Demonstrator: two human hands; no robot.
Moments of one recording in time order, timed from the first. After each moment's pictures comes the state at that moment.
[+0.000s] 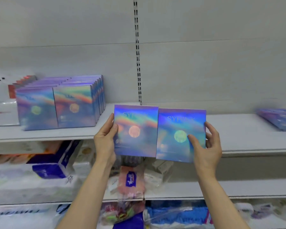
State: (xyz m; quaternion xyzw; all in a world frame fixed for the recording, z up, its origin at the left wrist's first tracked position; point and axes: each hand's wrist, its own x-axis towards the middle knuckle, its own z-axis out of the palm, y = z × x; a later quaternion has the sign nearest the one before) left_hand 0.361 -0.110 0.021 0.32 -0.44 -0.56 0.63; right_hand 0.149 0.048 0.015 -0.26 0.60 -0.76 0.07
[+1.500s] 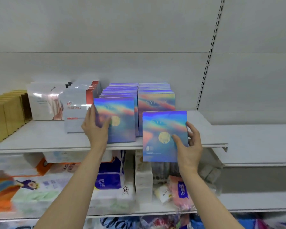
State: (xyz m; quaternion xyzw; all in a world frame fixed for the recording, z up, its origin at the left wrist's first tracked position) left_hand 0.672 -0.331 0.037 0.43 -0.60 -0.24 0.63; right_hand 0.464 -0.151 0.022 -0.29 0.56 -0.77 0.08
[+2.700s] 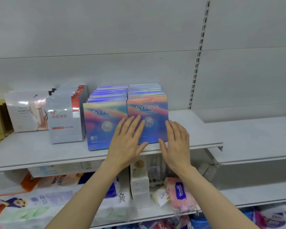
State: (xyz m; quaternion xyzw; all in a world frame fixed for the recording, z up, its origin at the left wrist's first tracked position) left_hand 0.601 -0.290 0.029 0.25 -0.88 0.27 0.30; right_hand 0.425 -0.188 -0.005 -0.54 0.70 -0.35 -0.30
